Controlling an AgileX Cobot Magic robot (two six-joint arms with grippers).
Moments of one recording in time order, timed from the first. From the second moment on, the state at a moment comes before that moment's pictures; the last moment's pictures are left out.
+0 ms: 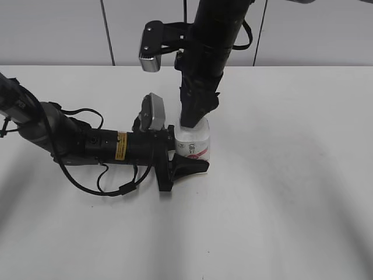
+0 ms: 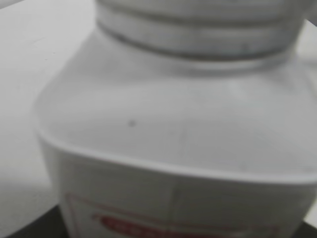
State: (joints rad) left arm -0.35 2.41 -1.21 1.33 -1.12 -0.49; right arm 0.59 2.16 -1.91 0.23 1.22 -1.14
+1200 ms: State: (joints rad) left arm -0.35 2.41 -1.21 1.33 -1.06 -0.50; right arm 0.59 2.16 -1.95 0.14 1.22 0.01
